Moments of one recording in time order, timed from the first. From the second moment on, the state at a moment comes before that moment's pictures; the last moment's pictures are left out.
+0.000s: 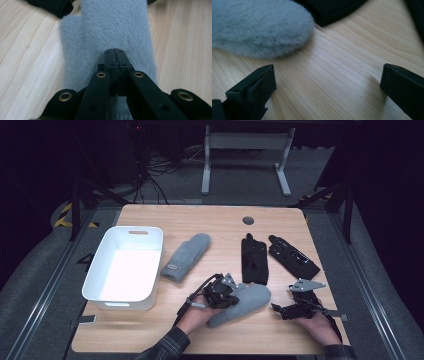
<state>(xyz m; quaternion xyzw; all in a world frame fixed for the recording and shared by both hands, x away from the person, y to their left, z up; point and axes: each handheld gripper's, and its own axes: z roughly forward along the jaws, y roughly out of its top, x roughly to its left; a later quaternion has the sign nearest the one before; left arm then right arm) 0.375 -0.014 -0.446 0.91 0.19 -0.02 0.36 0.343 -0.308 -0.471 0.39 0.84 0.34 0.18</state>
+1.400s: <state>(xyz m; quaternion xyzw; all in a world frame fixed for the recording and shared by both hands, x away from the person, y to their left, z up) 0.447 0.081 -0.409 0.85 0.36 0.11 0.38 0.343 -0.308 -0.471 0.39 0.84 0.34 0.17</state>
